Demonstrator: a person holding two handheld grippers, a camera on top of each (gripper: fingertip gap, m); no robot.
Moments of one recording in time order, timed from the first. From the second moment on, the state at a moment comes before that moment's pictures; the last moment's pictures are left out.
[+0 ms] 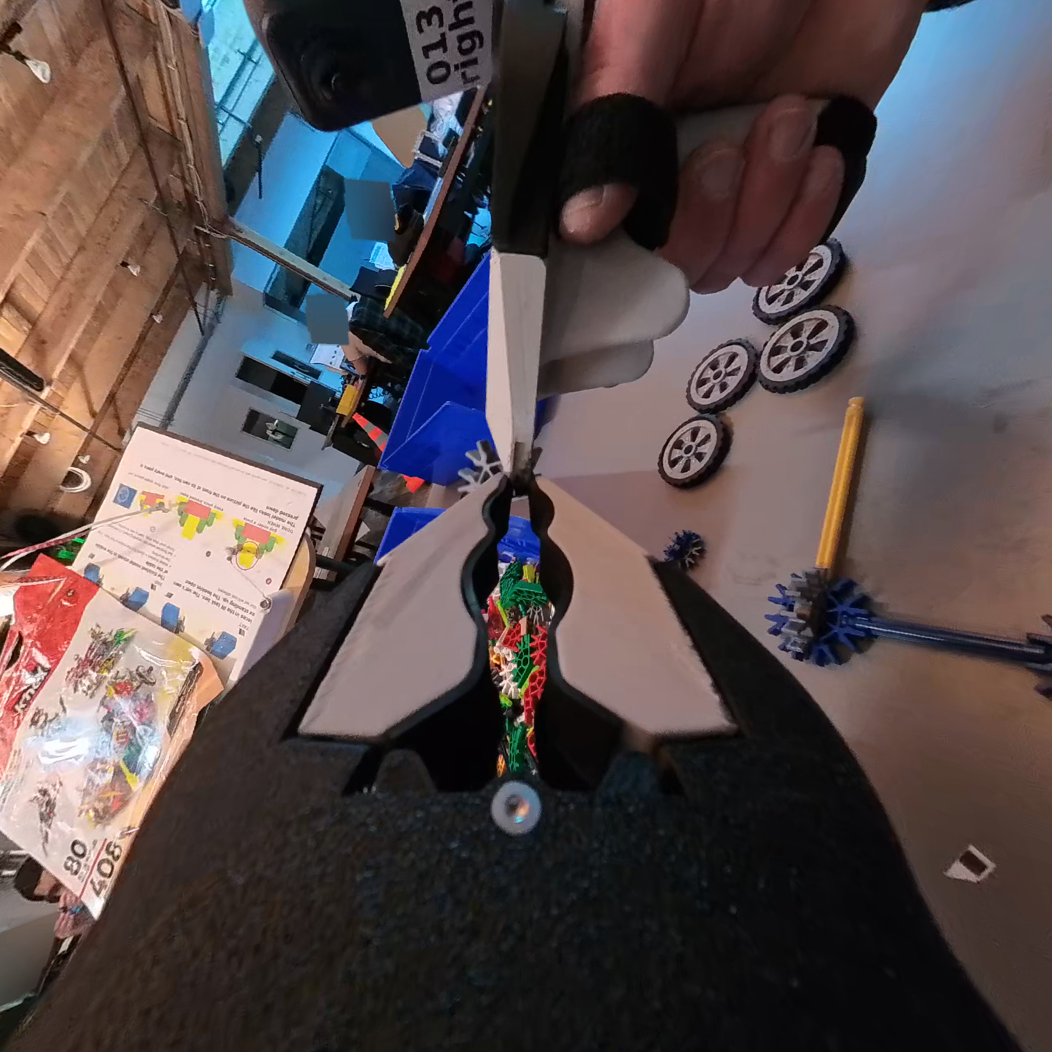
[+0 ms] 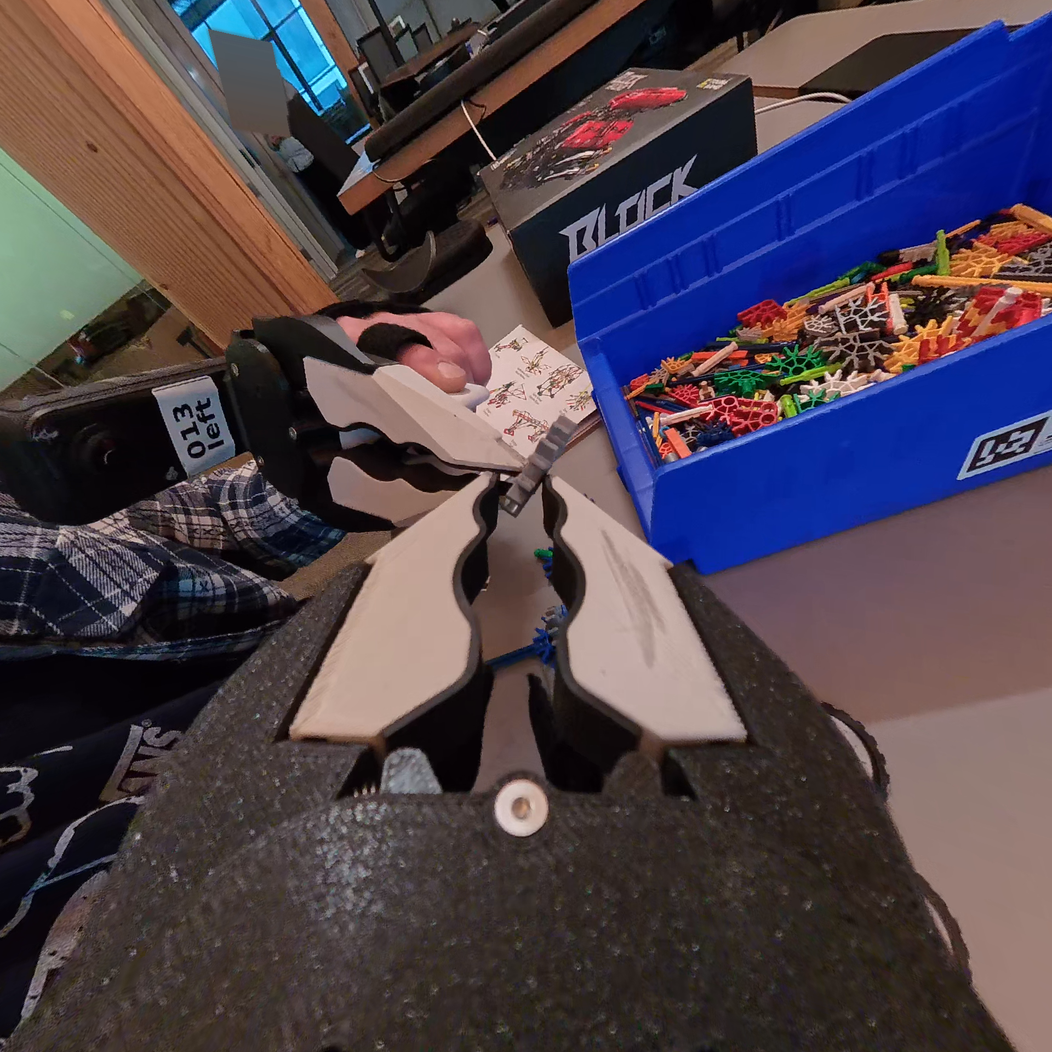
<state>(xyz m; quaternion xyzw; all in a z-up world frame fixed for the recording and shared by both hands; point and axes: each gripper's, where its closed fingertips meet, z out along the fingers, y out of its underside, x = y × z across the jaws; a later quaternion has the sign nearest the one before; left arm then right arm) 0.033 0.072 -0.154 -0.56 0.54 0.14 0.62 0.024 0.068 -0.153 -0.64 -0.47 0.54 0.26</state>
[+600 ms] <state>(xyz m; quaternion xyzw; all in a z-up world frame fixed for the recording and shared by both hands) 0.033 0.065 -0.156 -0.55 0.48 0.20 0.65 0.025 0.063 -0.157 -0.63 -0.50 0.54 0.26</state>
